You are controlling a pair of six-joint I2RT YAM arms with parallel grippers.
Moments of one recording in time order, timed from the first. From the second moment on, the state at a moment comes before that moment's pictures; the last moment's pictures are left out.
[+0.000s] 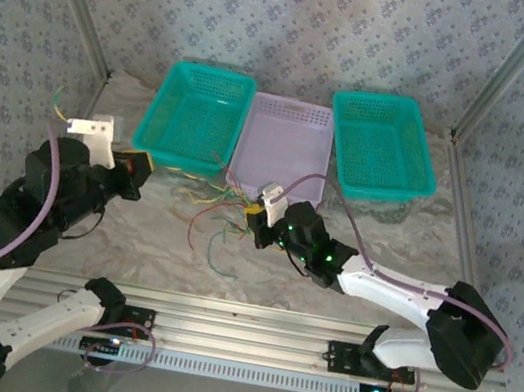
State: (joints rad) left arm -0.58 0.73 1.36 -0.98 -0.21 -0.49; right arm 0.93 1.30 0.68 0.27 0.01 0.14
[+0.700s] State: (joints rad) left arm -0.59 0.79 1.50 -1.08 -0.32 -0.37; right arm 0.75 1.06 0.62 0.03 0.01 0.31
